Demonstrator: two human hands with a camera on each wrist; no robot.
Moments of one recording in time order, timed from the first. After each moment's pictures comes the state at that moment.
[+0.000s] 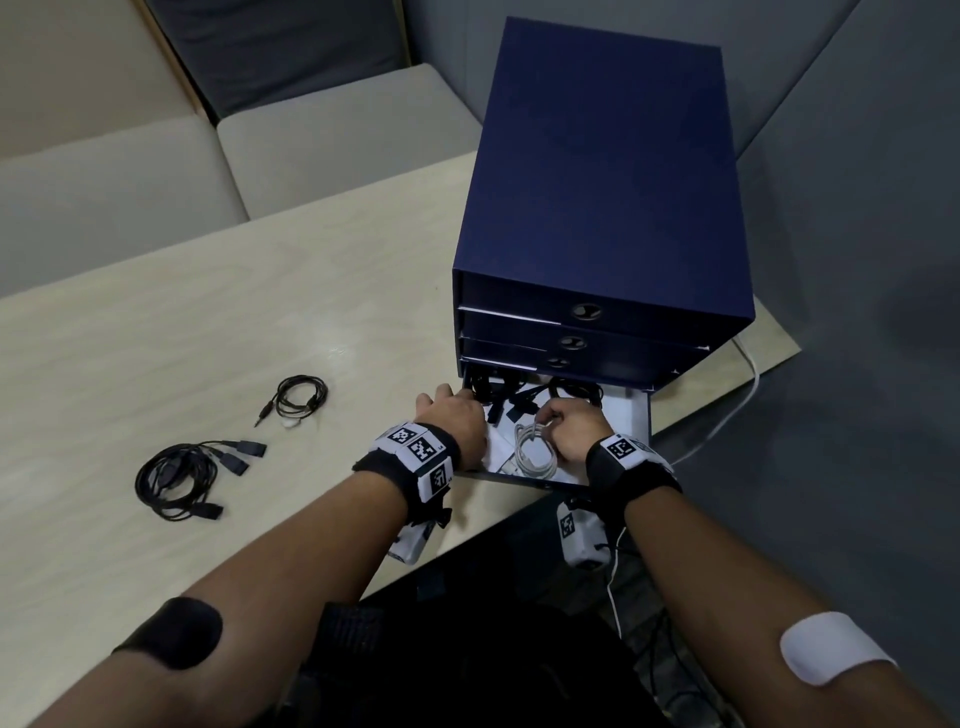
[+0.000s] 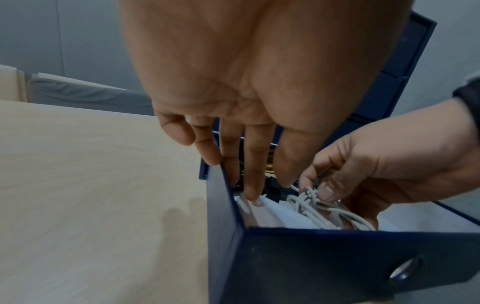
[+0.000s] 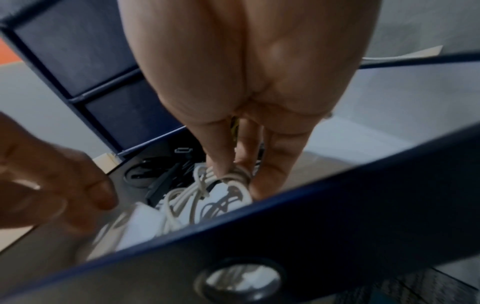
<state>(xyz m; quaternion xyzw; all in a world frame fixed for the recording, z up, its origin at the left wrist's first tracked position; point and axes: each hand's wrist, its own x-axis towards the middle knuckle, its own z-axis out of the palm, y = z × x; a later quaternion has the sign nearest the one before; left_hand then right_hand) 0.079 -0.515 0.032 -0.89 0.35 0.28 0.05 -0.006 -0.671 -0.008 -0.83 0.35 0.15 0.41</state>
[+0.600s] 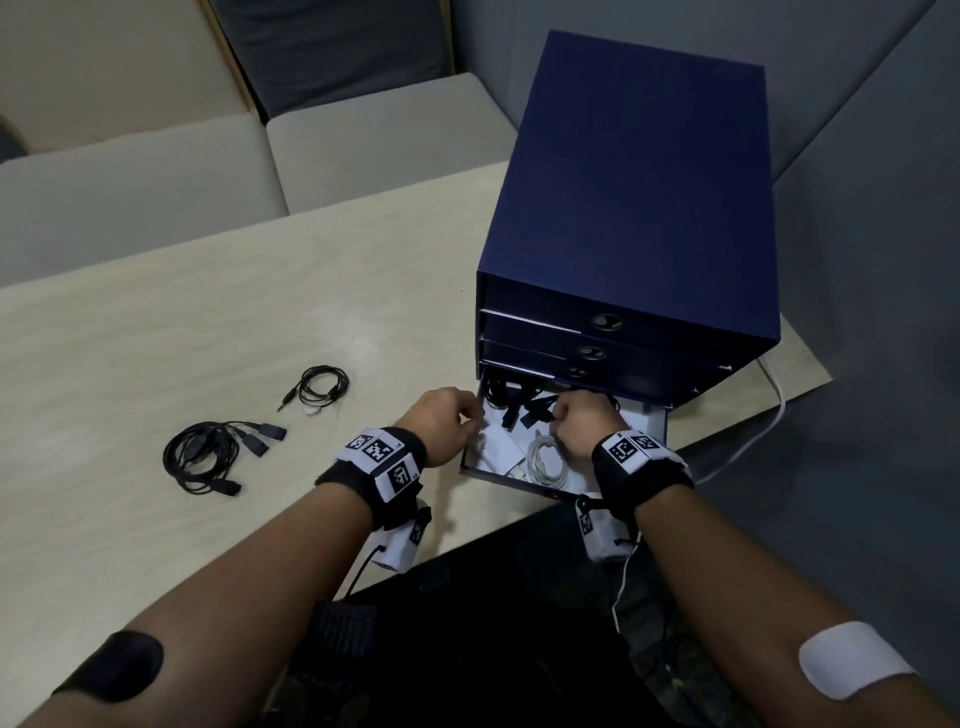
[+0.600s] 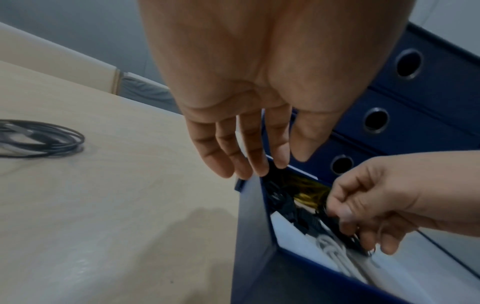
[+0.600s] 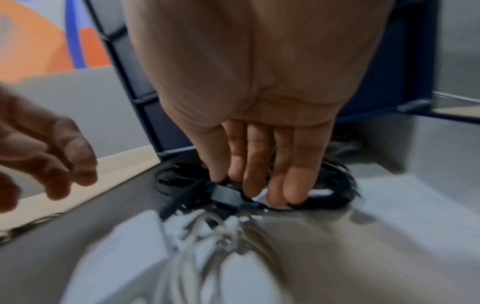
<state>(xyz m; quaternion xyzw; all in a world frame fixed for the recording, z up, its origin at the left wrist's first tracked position) 0.091 -0.475 0.036 -0.88 0.25 0.32 -0.25 0.017 -0.675 0.009 -0.89 0.29 0.22 0.28</state>
